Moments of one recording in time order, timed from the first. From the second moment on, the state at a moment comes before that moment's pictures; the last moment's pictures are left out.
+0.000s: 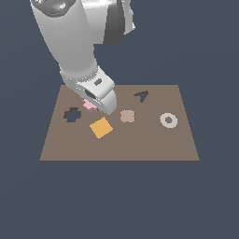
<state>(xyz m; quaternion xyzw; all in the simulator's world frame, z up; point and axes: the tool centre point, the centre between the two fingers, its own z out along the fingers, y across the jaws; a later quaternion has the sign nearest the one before) -0.047 -0.098 0.038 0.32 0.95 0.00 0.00</state>
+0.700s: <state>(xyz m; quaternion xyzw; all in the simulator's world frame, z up) -0.030 -0.147 0.040 0.12 0.99 0.00 0.00</state>
